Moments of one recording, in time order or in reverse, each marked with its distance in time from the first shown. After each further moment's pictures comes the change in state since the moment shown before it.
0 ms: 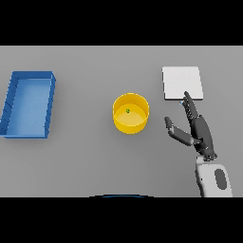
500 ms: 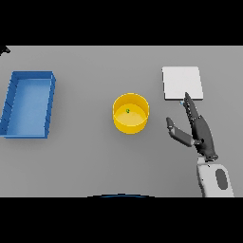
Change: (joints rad) left arm 0.404 0.049 0.102 -0.171 0.310 0.173 0.161; right arm 0.003 -0.015 0.001 0.015 0.012 0.004 -0.028
